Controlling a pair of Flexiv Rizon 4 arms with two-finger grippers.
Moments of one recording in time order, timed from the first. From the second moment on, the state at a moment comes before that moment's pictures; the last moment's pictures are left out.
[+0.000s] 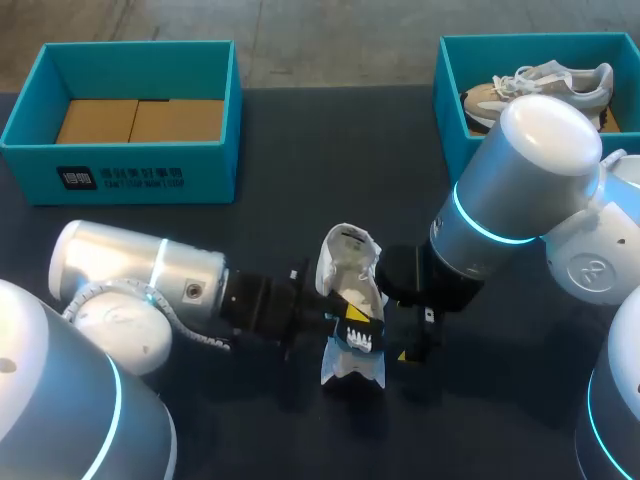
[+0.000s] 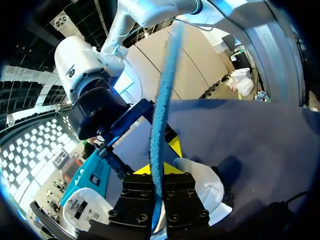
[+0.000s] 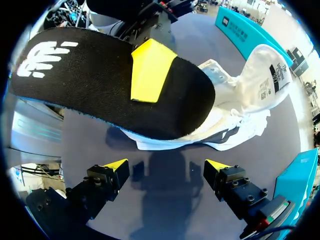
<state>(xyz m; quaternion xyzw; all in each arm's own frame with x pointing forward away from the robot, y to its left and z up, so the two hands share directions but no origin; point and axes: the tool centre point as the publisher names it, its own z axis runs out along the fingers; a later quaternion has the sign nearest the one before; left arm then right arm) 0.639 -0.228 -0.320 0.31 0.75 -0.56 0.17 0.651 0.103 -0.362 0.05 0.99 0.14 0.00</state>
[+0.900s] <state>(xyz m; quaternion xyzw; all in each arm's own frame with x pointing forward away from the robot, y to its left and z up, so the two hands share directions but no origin) 0.658 -0.219 -0.341 0.27 0.74 -0.58 0.20 0.651 0.103 -0.362 0.05 0.99 0.14 0.00</state>
